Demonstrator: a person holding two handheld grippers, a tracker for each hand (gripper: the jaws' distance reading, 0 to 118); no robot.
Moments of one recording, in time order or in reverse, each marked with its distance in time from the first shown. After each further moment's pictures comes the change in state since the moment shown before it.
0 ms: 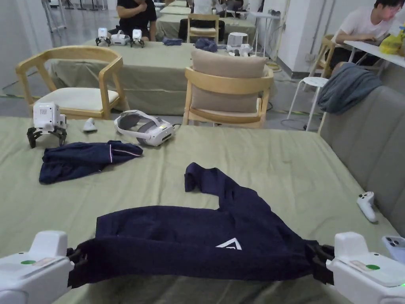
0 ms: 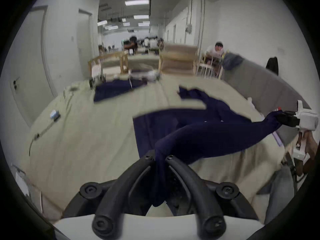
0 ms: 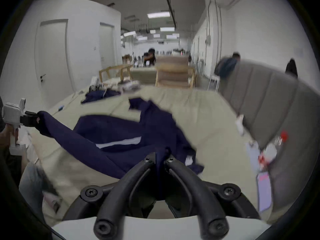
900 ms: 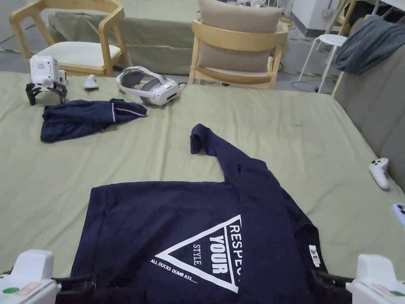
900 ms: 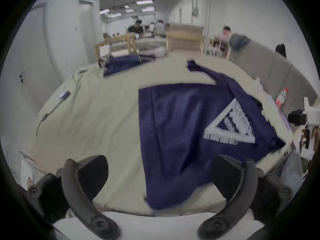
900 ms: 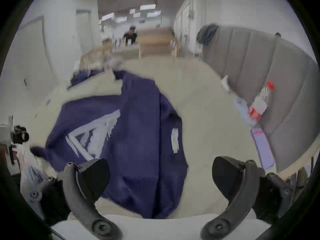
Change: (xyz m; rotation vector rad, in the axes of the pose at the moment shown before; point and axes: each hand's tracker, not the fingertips) left arm 0.006 -0.047 0.018 -0.011 0.092 0.027; right arm -0.011 -0.038 0.023 -0.069 -0.144 -0.124
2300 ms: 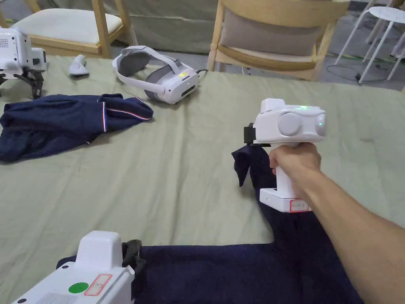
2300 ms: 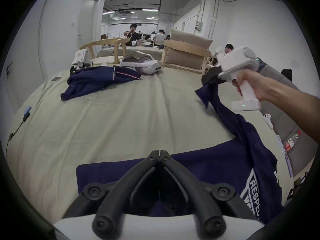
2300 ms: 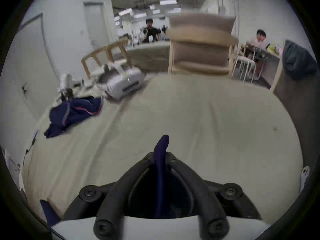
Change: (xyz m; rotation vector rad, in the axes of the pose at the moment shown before) left arm 0.038 0.153 -0.236 0.049 -0.108 0.085; right arm -0.188 0.338 -0.444 -0.038 0.202 0.112
